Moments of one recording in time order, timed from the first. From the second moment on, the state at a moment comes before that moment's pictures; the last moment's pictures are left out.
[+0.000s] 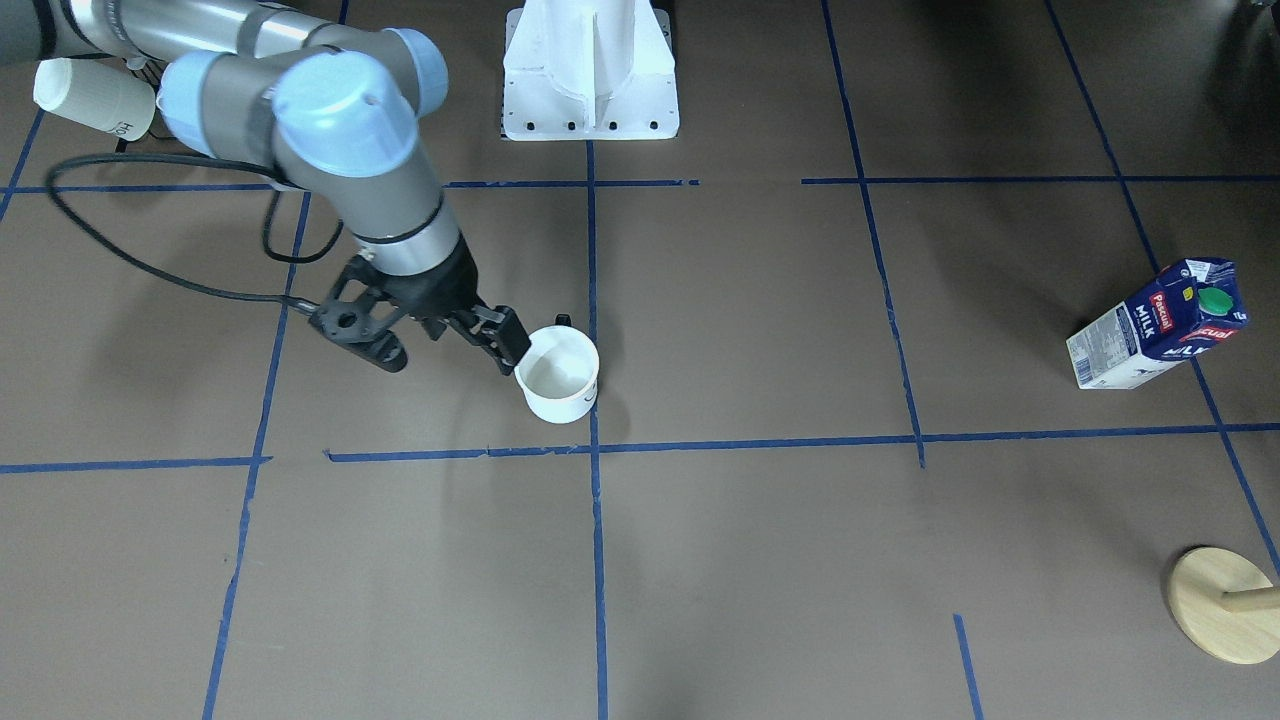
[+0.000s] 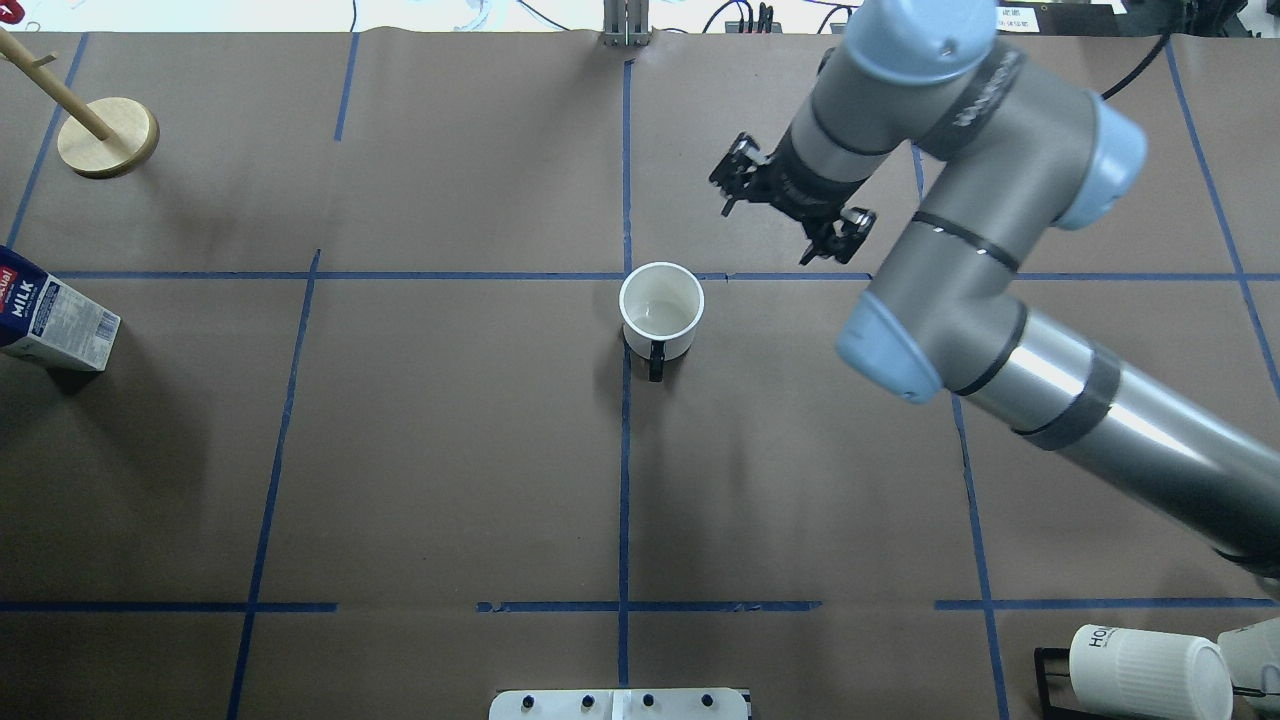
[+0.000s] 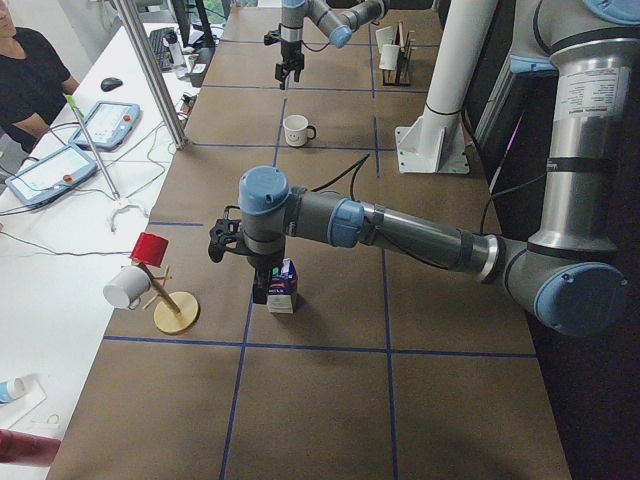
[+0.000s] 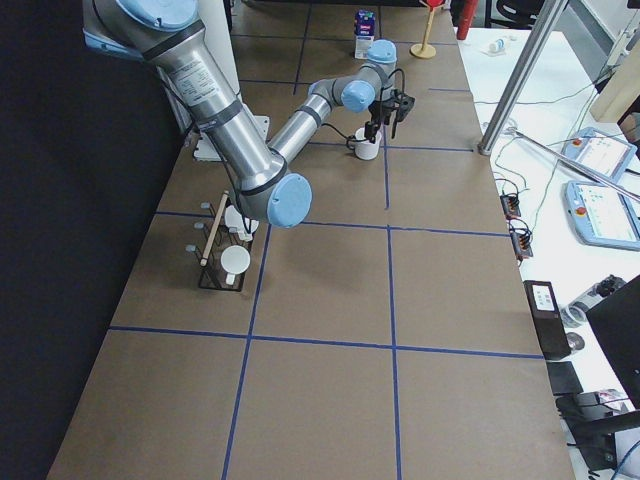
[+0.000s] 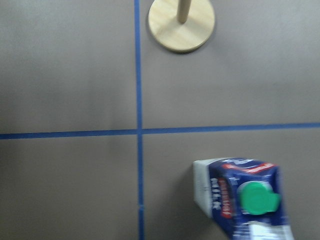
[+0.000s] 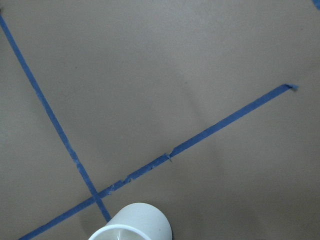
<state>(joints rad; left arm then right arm) -1.55 -1.58 -1.86 -1.51 -2.37 -0.17 0.82 -0.93 1.73 -1.55 2.07 1.56</state>
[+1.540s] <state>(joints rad) -1.28 -1.59 -1.72 -1.78 -2.27 -0.49 1.23 -1.22 1.92 -1.77 2.30 0.60</state>
